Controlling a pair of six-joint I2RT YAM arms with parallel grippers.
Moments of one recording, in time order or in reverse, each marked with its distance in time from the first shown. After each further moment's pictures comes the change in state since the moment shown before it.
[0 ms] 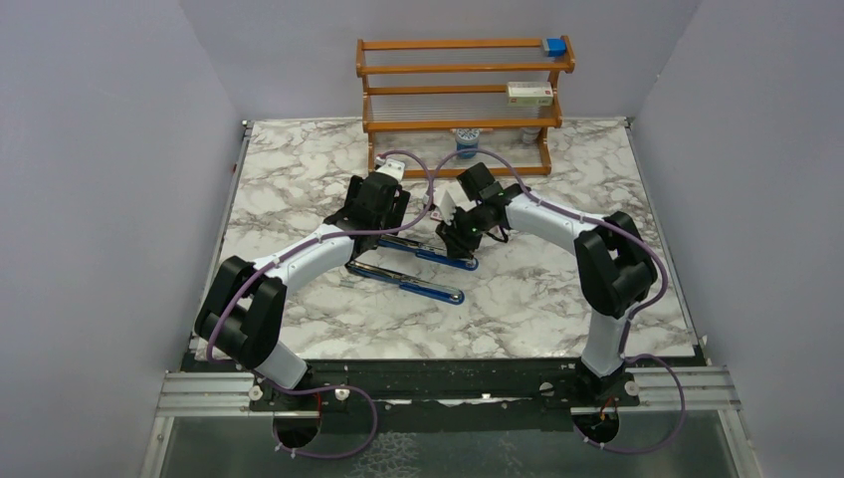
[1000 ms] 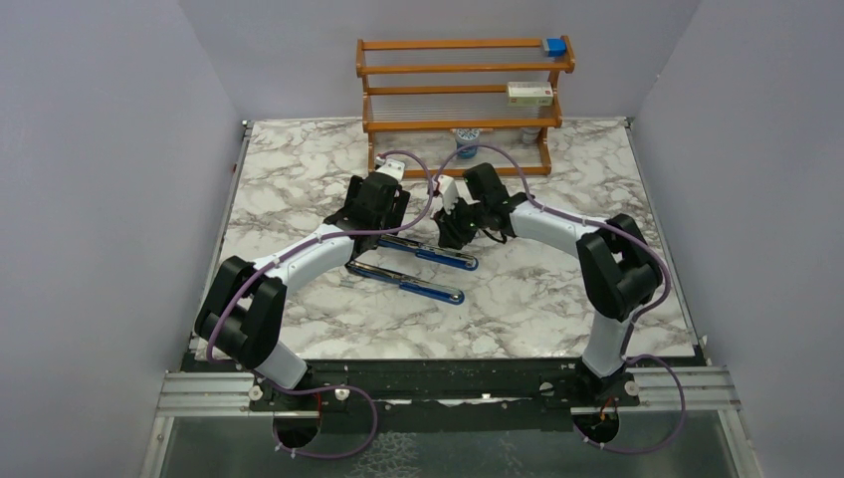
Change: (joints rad) left arm 0.000 0.000 0.000 0.000 -0.001 0.000; right arm -0.008 -0.042 -0.103 0.313 0.018 0.188
